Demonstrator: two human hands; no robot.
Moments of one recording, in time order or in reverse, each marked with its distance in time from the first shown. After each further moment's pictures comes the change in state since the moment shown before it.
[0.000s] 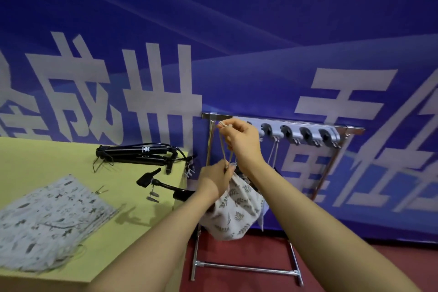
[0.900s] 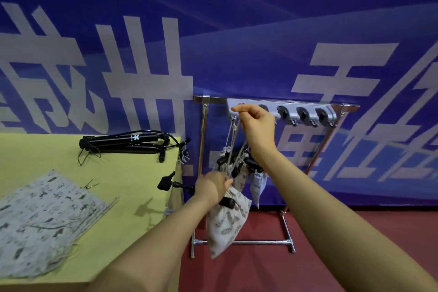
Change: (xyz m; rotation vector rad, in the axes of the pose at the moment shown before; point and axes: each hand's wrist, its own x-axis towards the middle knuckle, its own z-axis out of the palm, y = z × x) left_hand 0.011 -0.039 0.041 0.228 -0.229 0.029; right_hand 0.028 0.027 -0.017 -0.102 0.227 -0.053
